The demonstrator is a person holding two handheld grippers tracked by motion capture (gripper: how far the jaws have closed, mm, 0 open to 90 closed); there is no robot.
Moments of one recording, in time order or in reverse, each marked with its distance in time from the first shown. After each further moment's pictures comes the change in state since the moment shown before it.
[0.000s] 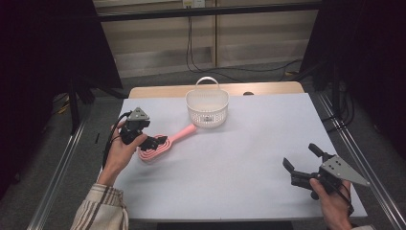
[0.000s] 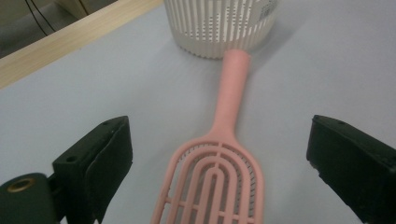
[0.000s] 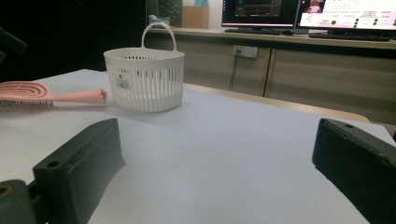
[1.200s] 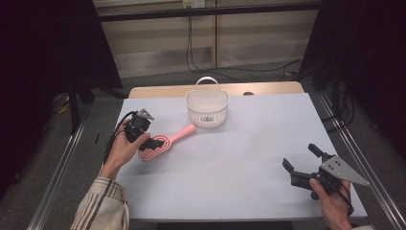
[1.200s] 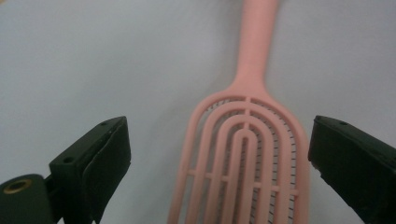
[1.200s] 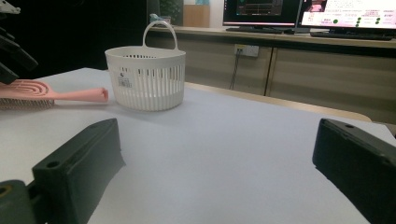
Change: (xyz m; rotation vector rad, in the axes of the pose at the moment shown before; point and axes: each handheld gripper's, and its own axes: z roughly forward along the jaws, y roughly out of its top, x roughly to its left) left arm 0.018 -0.001 0.029 0.253 -0.042 0.029; right arm 0.001 0.000 0.000 0.005 0.008 0.003
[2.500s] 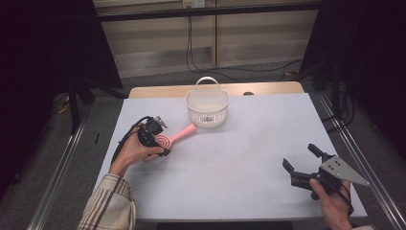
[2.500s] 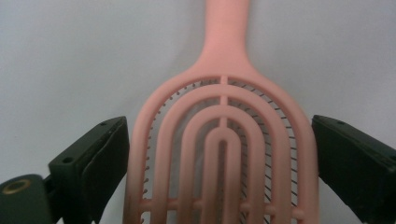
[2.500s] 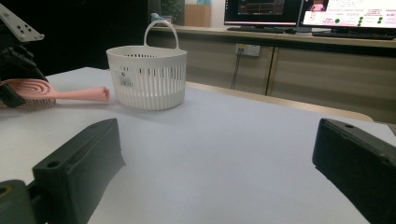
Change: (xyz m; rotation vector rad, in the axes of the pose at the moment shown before) left arm -0.011 0.007 0.037 0.193 -0.050 0.113; right arm 0.000 0.000 0.000 0.003 0.003 -0.002
